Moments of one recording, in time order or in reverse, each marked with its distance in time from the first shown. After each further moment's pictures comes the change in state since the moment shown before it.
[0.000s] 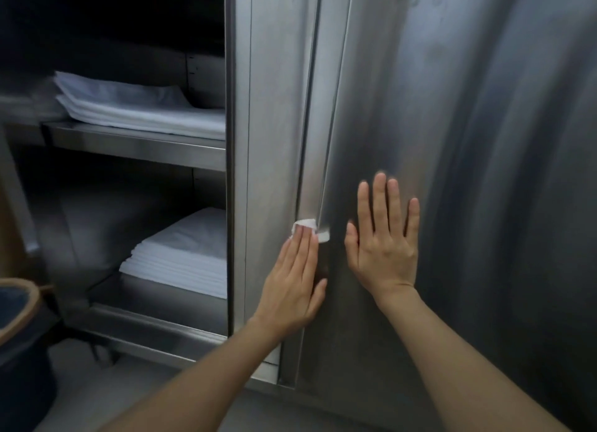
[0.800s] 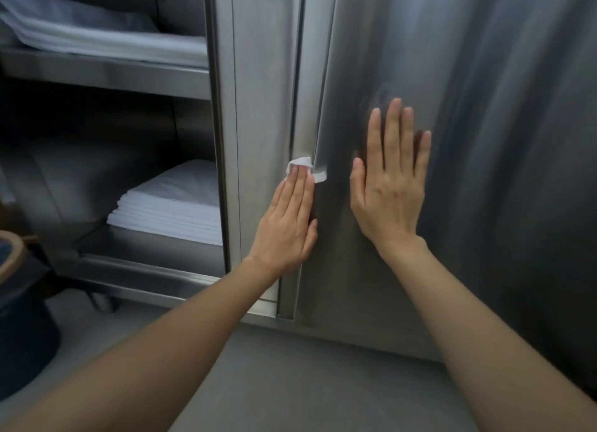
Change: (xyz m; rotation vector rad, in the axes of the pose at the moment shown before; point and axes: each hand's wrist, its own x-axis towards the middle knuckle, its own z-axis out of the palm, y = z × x) left_hand -0.015 -0.001 0.002 0.064 -0.038 0.044; right_hand -0.011 -0.010 -0.034 0.130 -0.048 0.126
